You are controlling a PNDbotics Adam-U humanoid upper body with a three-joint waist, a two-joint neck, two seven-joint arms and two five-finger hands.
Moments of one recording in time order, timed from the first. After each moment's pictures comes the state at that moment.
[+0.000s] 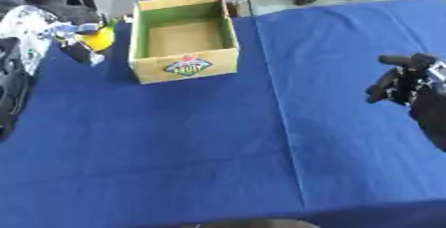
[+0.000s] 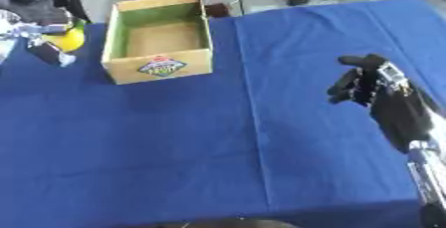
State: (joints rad) left arm -0.90 0.61 -0.07 -0.87 -1.13 -0.47 -0.53; right arm -0.28 -0.38 0.13 -1.73 -0.30 0.04 0.24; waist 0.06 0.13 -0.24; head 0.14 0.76
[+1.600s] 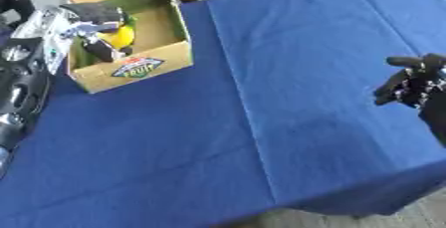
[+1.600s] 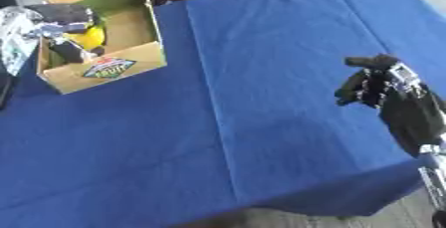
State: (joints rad) left arm -0.91 0.57 -0.06 -0.87 -1.16 -0.49 -0.49; right arm -0.32 -0.39 0.13 -1.73 -0.28 0.04 0.24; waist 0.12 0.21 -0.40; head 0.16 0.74
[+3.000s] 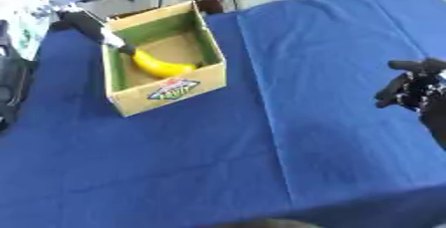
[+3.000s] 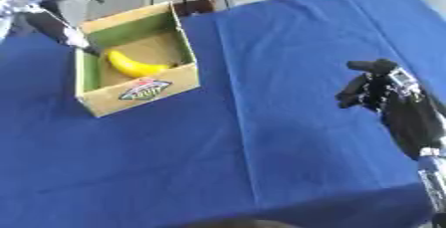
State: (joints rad) left arm -0.81 0.67 0.02 -1.16 -0.90 -0.55 -0.31; right arm -0.26 -0.38 0.11 -1.73 -0.28 0.04 0.24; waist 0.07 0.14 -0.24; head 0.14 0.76
